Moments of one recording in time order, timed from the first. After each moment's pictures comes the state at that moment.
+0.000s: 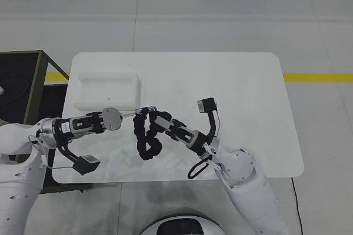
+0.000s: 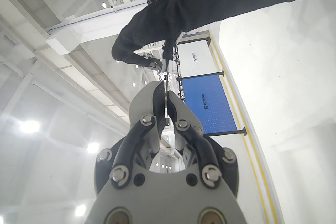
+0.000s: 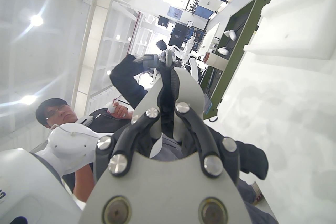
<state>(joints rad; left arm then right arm) 1.42 -0.90 -1.71 -1.79 2.52 0.09 1.29 -1.40 -1.44 1.10 -1.81 -0.01 -0.30 0.60</state>
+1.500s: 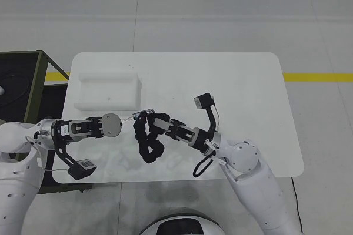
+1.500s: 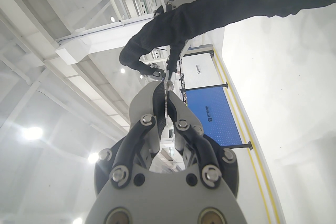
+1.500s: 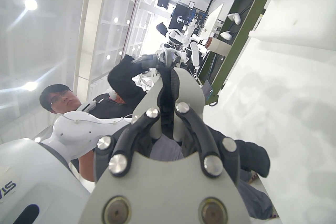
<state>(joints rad) 1.40 -0.87 -1.68 -1.77 2.47 0.12 1.37 -1.33 -1.41 1.10 -1.80 0.06 -0.26 0.74</state>
